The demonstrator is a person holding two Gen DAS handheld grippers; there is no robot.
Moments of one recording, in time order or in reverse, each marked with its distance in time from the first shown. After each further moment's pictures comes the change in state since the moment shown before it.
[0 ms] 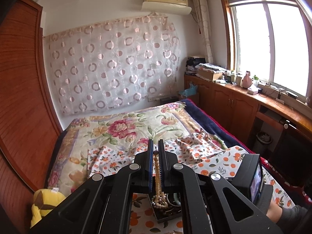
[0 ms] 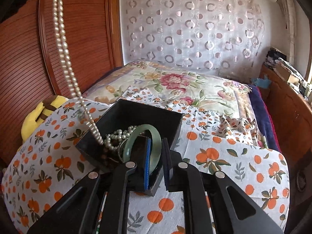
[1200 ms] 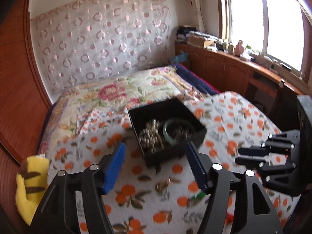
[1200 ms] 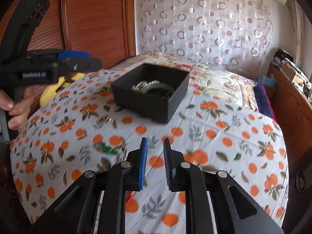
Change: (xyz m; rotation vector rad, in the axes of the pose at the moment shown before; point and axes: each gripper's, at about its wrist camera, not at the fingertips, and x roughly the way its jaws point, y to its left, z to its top) left arm 0.016 -0.011 -0.135 0.038 0.216 -0.070; right arm -0.075 0.018 -0.097 -0.071 0.064 0.070
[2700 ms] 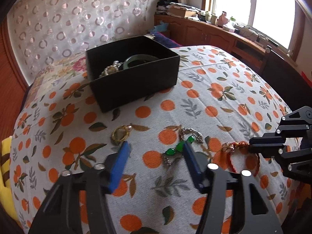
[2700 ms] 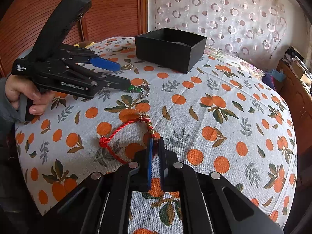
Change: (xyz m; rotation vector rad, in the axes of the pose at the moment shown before) left arm 0.050 -0.039 -0.069 0.051 0.199 -0.146; right arm -0.016 0.020 -0.060 -0.078 0.121 0.034
